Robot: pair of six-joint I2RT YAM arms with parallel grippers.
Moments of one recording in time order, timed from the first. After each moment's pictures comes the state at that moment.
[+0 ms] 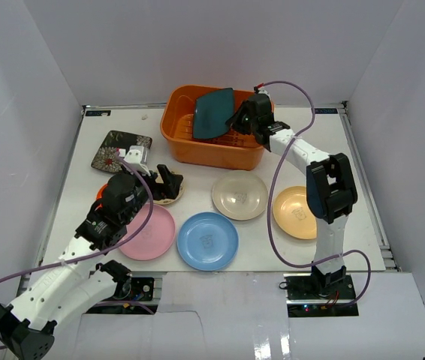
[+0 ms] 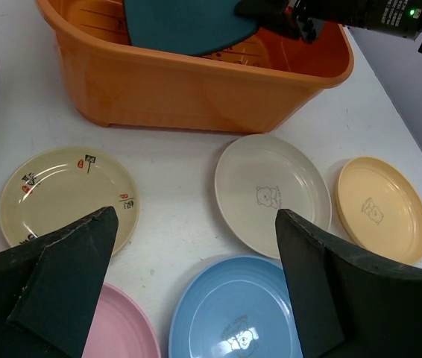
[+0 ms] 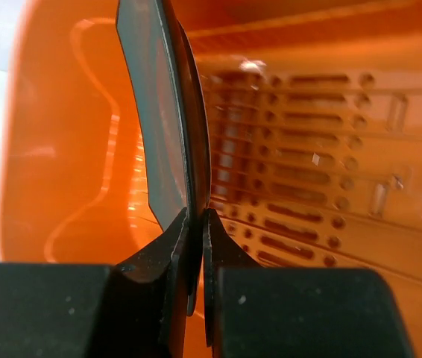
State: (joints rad) left arm -0.59 0.73 0.71 -0.20 -0.16 -0.38; right arm 0.45 2.00 1.62 -0.03 -0.05 0.73
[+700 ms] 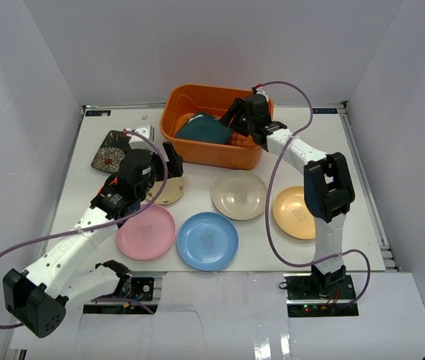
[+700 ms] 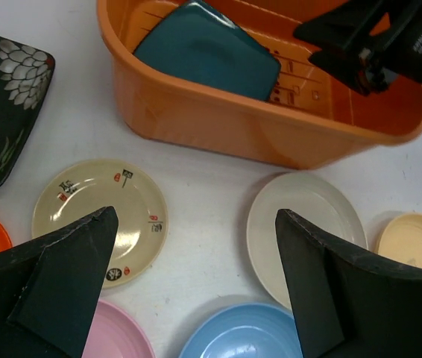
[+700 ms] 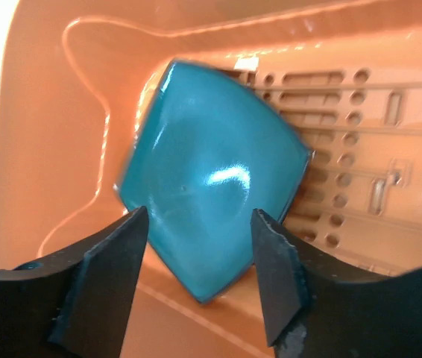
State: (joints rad) left arm -0.58 0.99 0.89 -0.24 -0.32 -0.43; right arm 0.47 2.04 1.63 -0.05 0.00 0.75
